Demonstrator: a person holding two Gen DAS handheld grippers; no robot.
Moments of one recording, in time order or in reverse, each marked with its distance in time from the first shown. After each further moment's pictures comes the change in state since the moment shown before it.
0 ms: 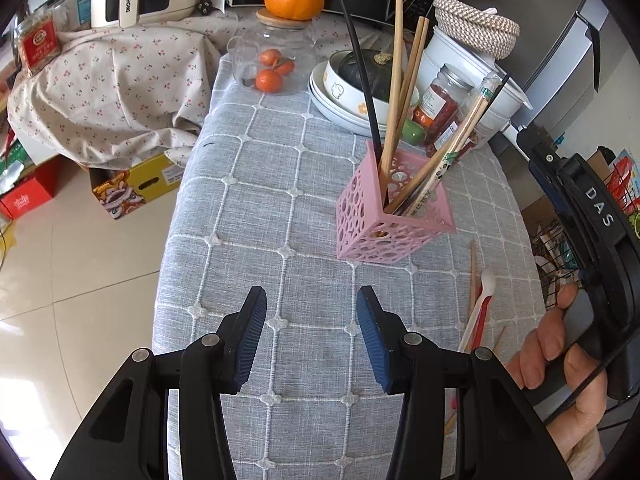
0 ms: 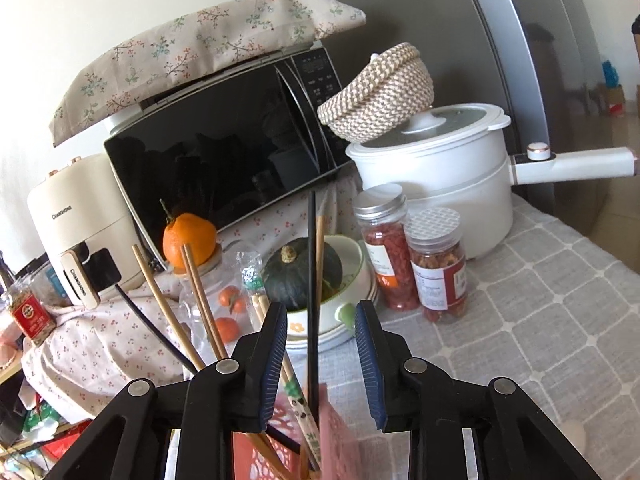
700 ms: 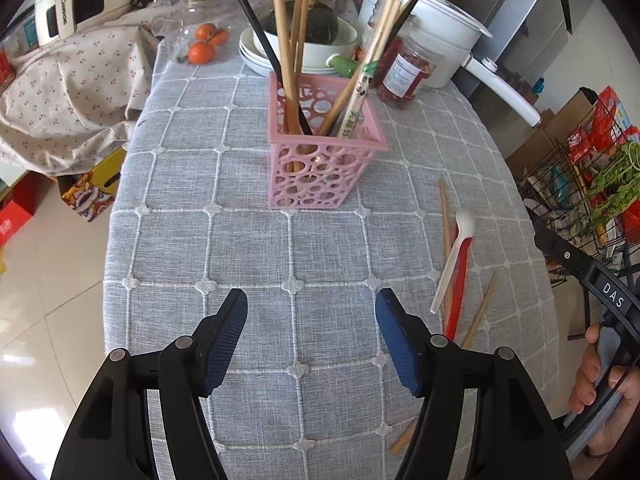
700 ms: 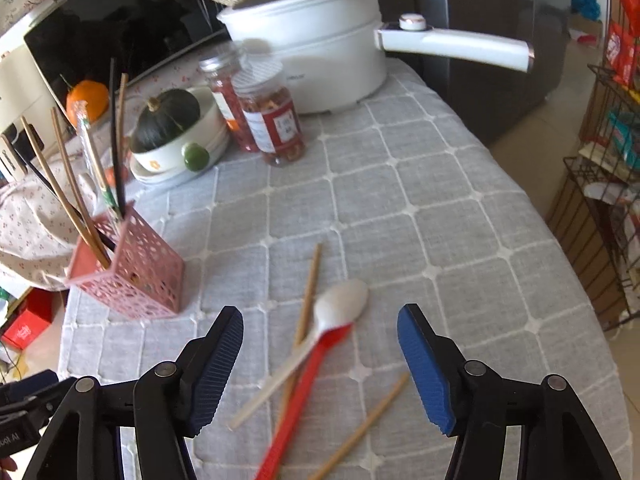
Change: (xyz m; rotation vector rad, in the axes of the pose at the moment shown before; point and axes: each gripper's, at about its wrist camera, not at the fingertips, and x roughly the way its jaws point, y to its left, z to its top) left arm 0.028 -0.060 -0.033 0.145 0.097 -0.018; right arm -0.050 -0.131 -0.021 -0.022 0.491 -0.190
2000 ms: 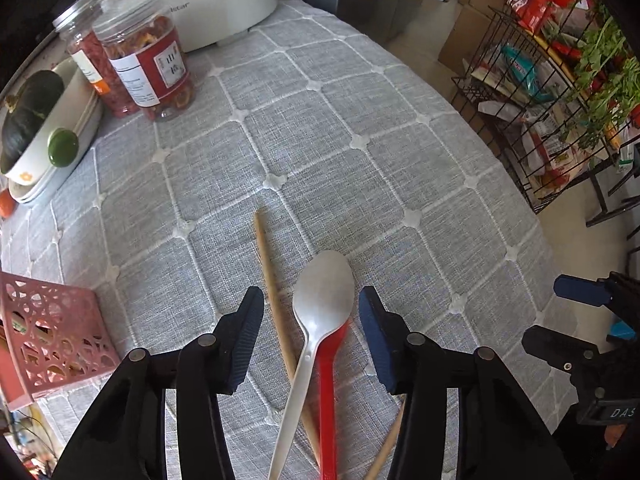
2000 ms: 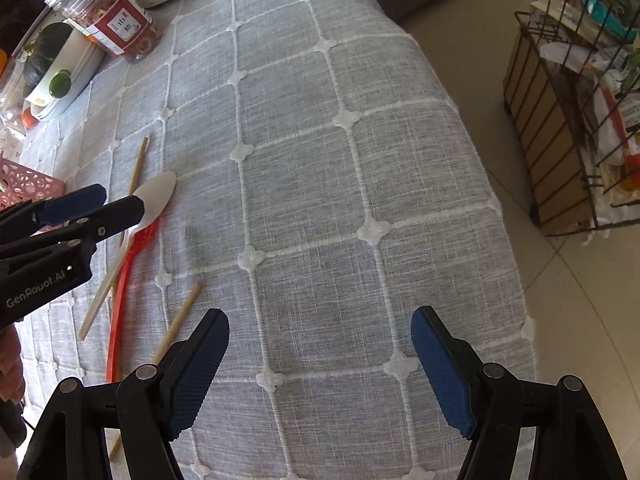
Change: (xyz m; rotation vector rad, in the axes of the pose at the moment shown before) left arm 0.130 -0.202 0.081 0.462 0.175 -0.004; right arm 0.035 -0.131 0.000 0.098 0.366 -0.004
